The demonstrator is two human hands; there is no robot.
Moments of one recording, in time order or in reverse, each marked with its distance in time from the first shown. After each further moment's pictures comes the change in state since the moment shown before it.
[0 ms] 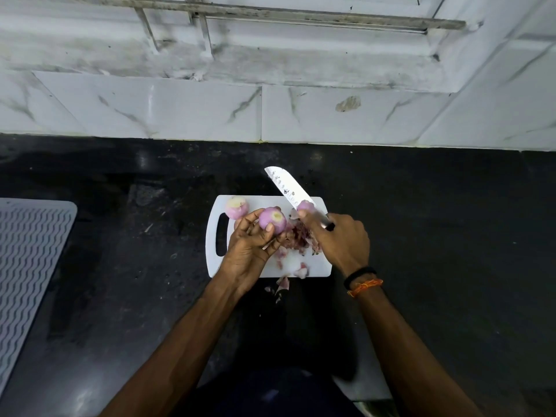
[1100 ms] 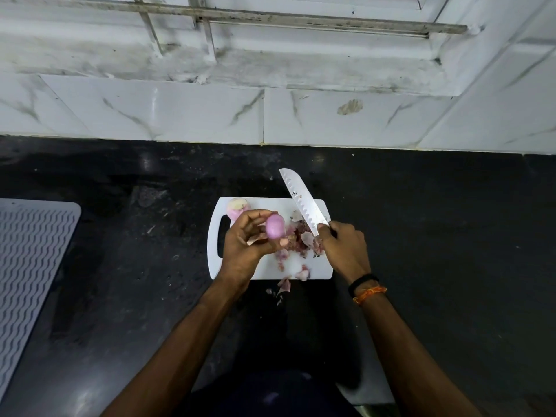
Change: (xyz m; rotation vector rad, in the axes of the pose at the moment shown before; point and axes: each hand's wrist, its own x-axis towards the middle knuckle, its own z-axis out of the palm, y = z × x) left_hand -0.008 0.005 -0.005 0.648 0.032 0.358; right_hand 0.003 0.019 0.011 0.079 -0.122 0.139
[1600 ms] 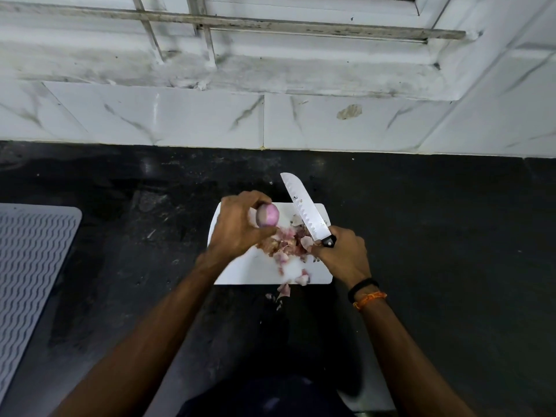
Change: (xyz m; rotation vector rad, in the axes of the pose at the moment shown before) left_hand 0.053 0.027 -0.021 0.801 -0.119 0.364; right_hand -0.005 -0.002 -0.004 0.005 -0.025 -0.018
